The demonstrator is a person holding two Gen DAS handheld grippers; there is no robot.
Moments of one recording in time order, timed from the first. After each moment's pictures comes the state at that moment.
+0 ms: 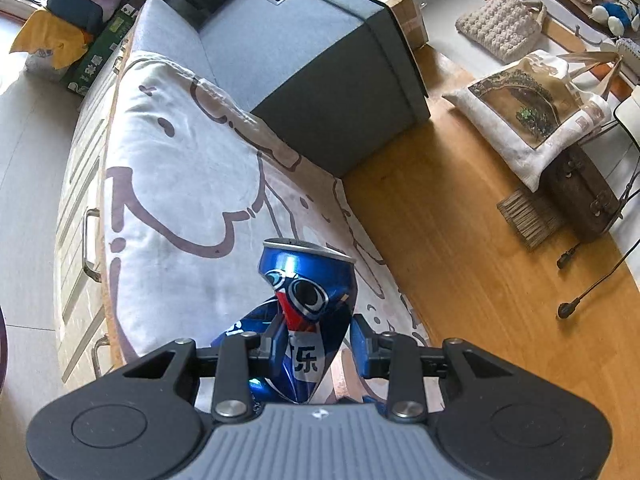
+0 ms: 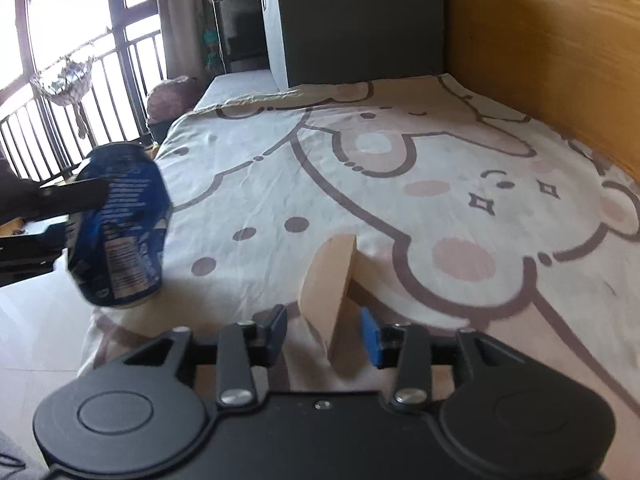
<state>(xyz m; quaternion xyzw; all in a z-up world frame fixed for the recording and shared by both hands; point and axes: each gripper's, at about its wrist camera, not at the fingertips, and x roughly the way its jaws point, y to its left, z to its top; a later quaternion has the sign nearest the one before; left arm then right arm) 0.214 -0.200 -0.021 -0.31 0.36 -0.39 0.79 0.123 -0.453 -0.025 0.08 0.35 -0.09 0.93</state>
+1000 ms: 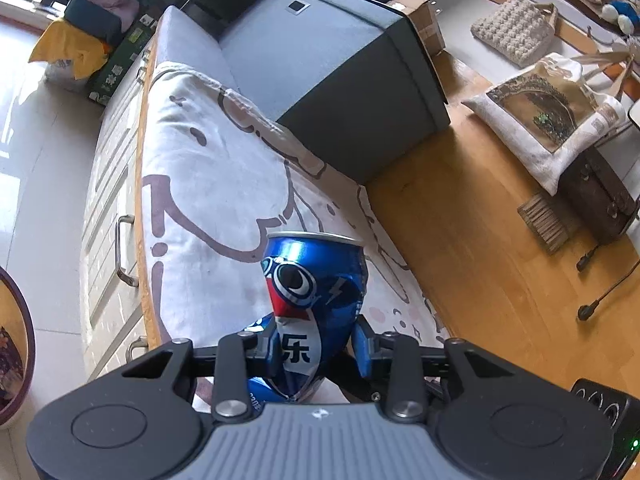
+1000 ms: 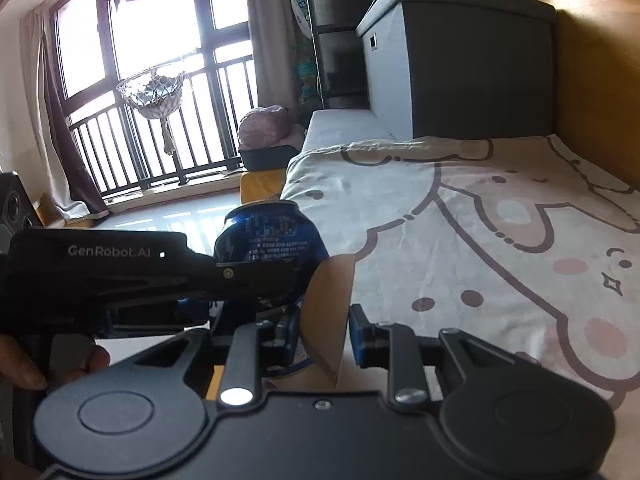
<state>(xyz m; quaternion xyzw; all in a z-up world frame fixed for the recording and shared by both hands) 0.211 -0.185 -0.024 -0.29 0.36 -0.37 0.81 0.142 -0.364 0.010 0.06 0.28 0.03 0.96</state>
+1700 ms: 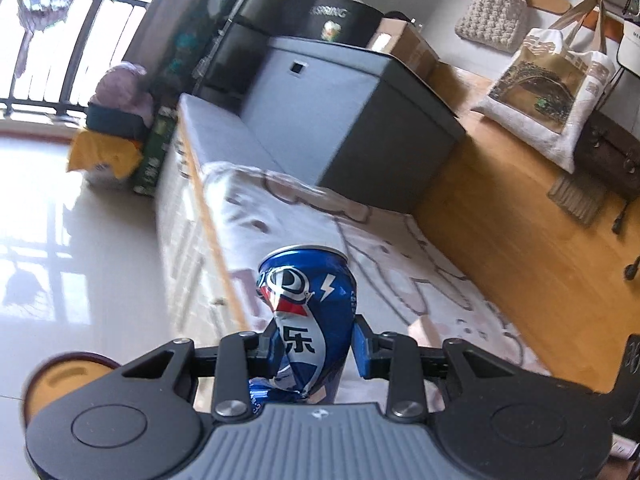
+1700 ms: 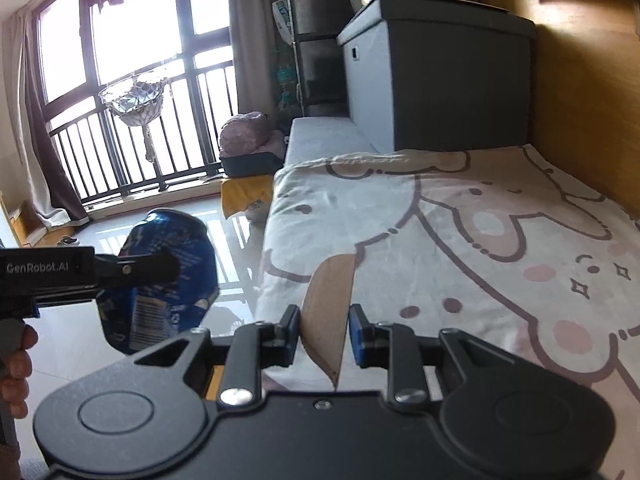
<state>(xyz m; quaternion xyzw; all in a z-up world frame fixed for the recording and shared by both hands) 0.183 -0.117 0.032 -0.16 0.30 -0.29 0.89 0.128 -0.347 0.040 0.06 0.28 0.00 0.96</state>
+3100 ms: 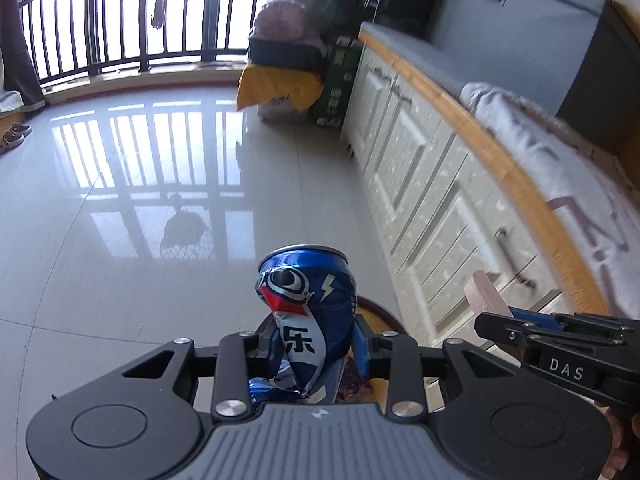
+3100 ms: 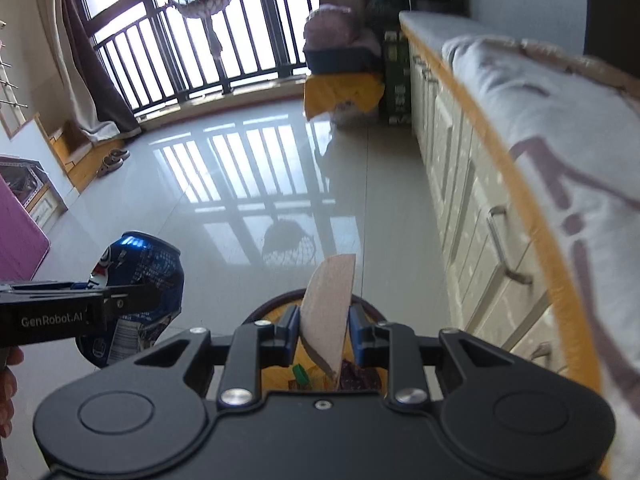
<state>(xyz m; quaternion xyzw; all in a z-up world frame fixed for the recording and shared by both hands) 0.267 0.043 -0.078 -0.05 0.43 -0.08 0.90 0.271 -0.160 -0.082 0.05 0.41 0.10 0.90</state>
